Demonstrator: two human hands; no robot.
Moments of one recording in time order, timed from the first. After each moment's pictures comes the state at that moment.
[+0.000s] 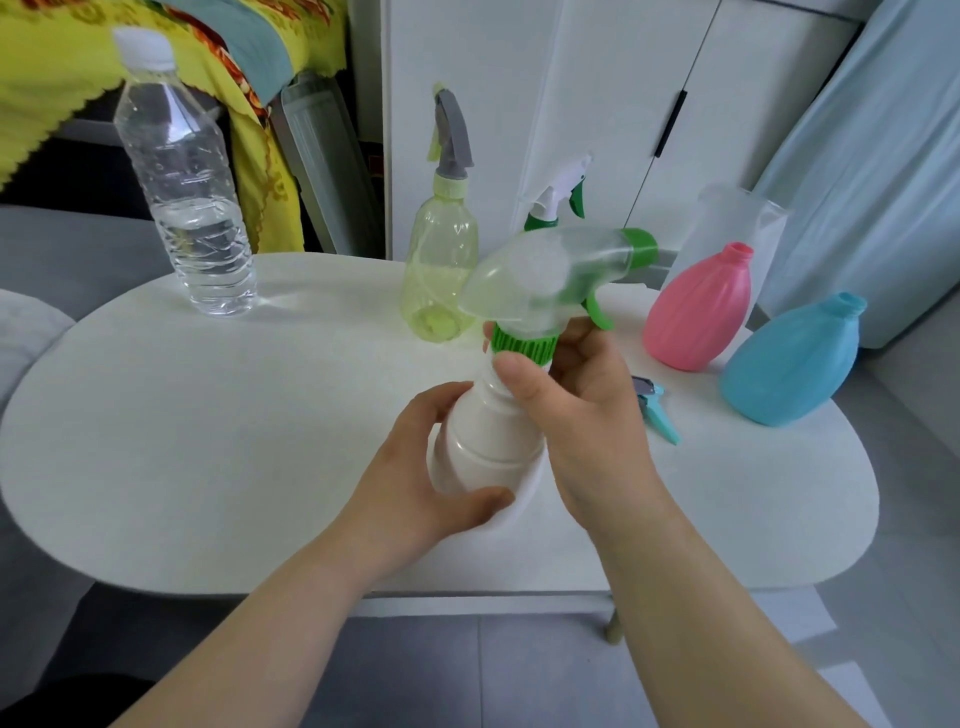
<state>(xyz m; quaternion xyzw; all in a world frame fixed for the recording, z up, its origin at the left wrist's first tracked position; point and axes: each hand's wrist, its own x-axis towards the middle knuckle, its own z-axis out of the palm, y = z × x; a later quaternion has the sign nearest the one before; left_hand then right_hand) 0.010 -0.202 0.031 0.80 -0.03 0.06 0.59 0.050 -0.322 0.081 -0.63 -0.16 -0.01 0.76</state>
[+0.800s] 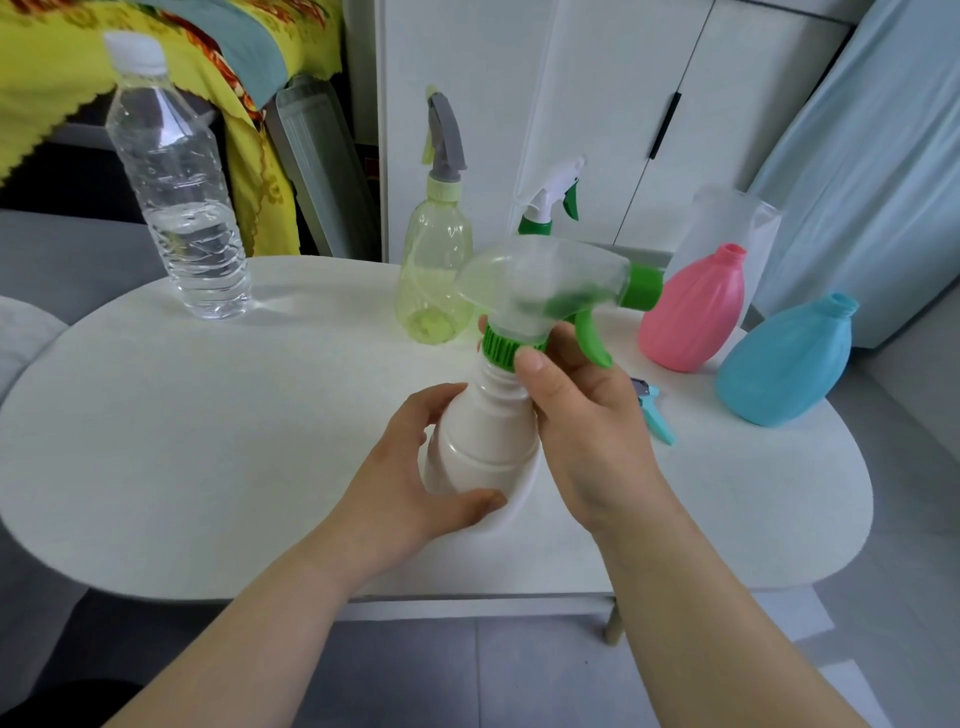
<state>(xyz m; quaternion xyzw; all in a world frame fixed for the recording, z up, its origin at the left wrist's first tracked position) 0.010 -0.202 0.036 0.80 -0.02 0.04 0.60 0.050 -0.329 0.084 -0.58 -0.22 0.05 0.79</state>
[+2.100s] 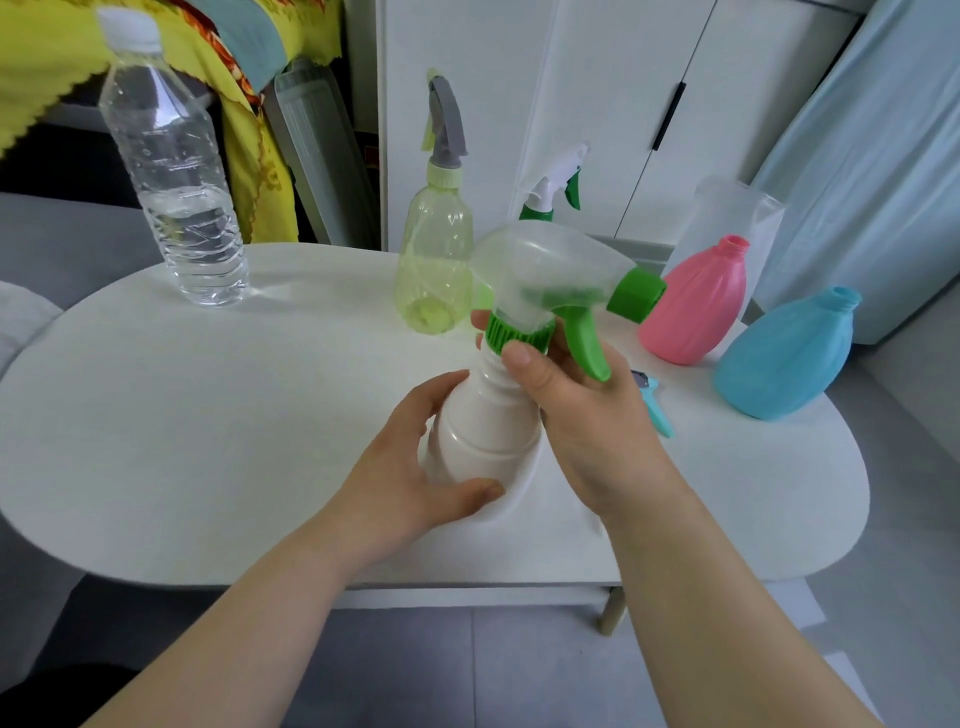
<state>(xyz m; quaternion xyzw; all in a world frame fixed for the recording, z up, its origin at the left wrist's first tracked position) 0.013 -0.200 0.028 0.80 -0.04 0.04 0.60 0.053 -0.334 0.084 -0.64 -0.20 0.06 0.74</state>
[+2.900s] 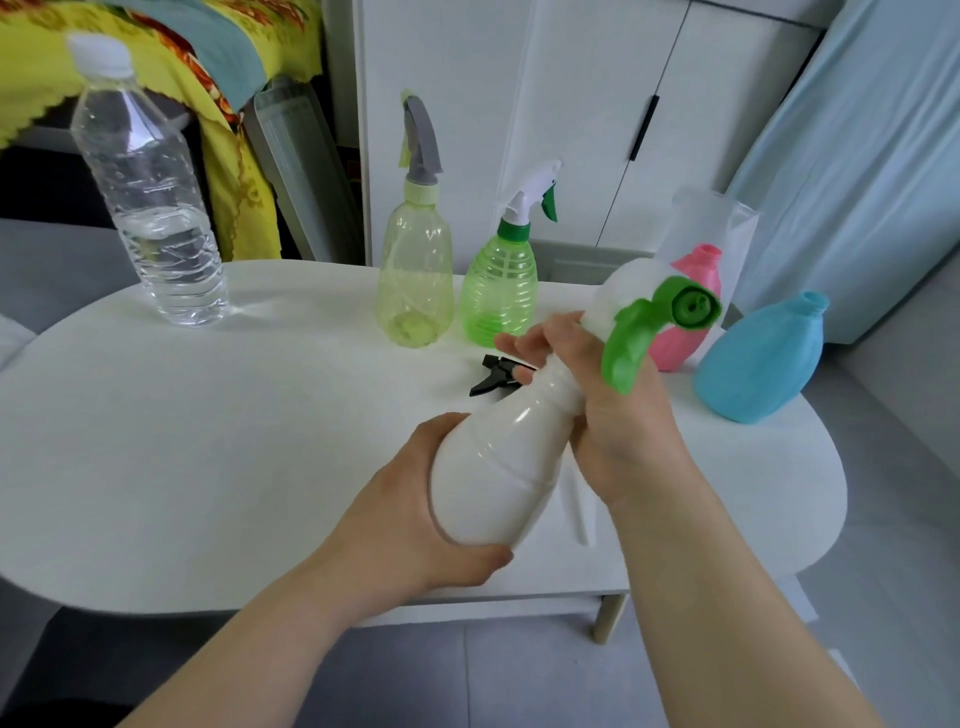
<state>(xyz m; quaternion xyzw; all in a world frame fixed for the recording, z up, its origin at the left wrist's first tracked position) 0.002 -0.215 0.036 0.84 -0.06 0.01 0.53 0.064 -0.351 0.098 -0.60 -0.12 0.03 0.79</state>
